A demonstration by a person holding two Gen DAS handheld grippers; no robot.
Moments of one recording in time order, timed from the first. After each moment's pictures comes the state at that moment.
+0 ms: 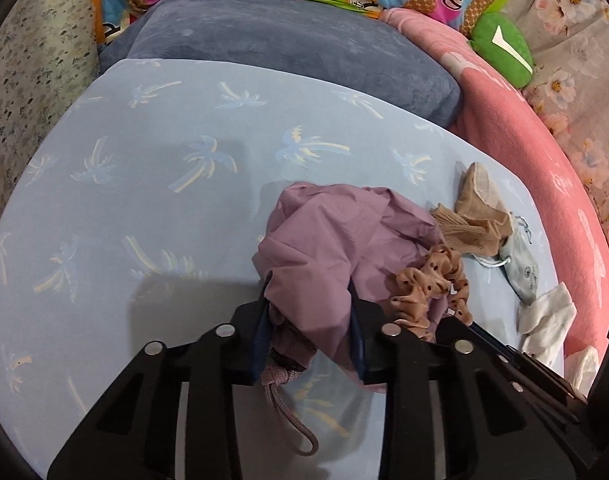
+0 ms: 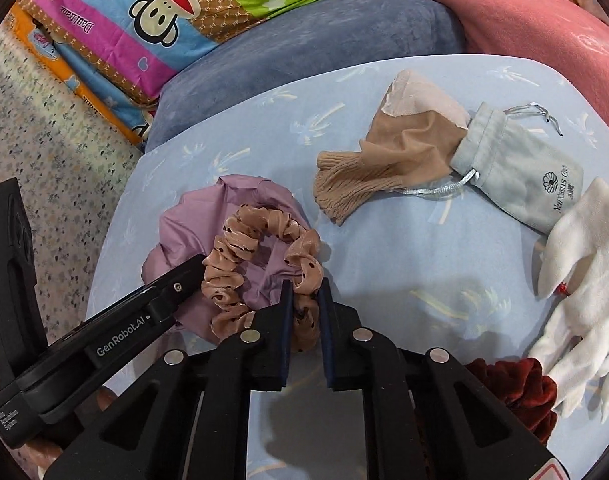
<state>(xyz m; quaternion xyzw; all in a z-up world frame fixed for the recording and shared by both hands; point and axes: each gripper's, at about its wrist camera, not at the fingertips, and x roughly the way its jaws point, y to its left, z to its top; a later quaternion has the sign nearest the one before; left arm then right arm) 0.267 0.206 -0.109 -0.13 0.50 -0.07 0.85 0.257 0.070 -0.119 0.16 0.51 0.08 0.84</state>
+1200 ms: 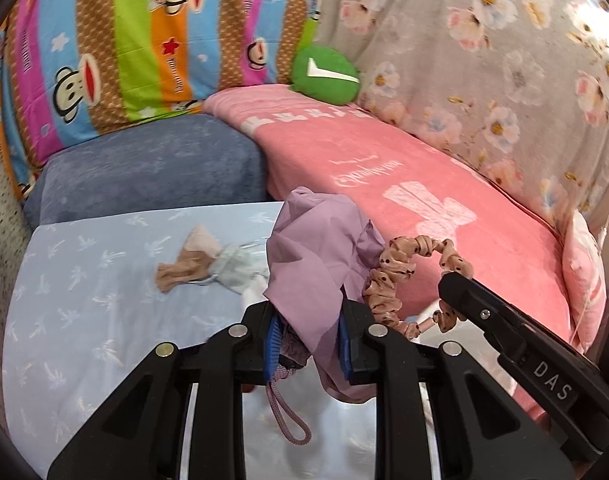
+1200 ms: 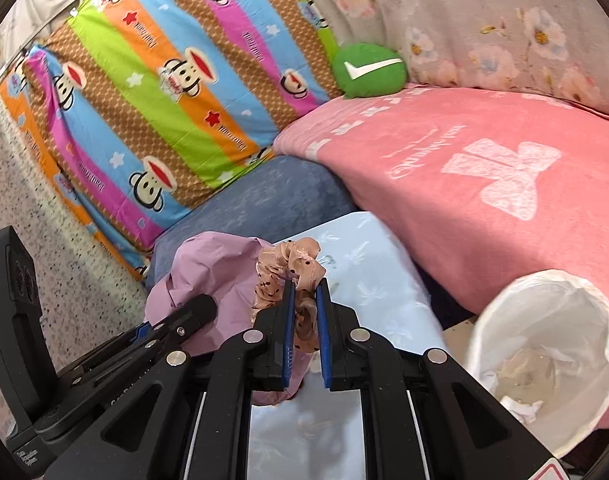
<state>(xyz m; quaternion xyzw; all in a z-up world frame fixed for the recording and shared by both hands) 0.126 0.014 0.060 -0.02 0.36 -0.25 0.90 0.049 -0.153 0.071 0.23 0.30 -0.03 0.93</state>
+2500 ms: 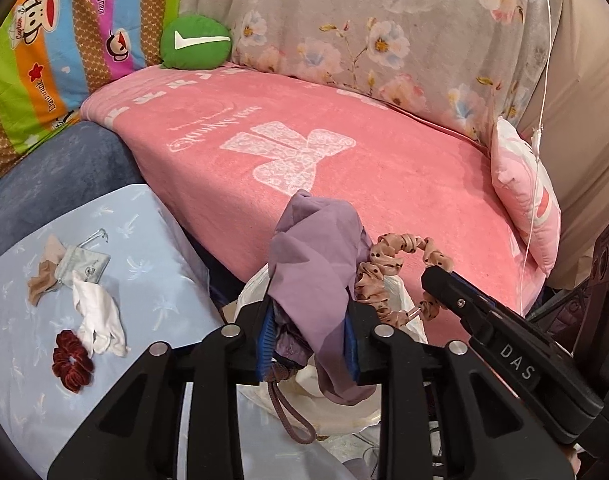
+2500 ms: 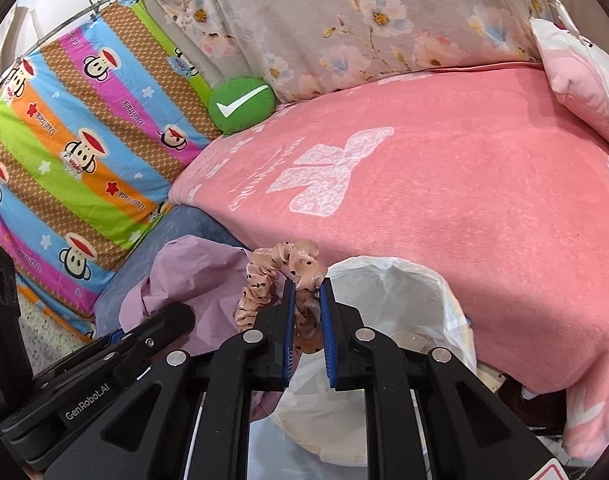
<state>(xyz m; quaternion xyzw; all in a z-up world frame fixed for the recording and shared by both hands) 0.053 -0.166 0.044 0.06 0.39 -0.38 0.84 -0.071 -0.327 0.030 0.30 0.28 -0.18 0.89</state>
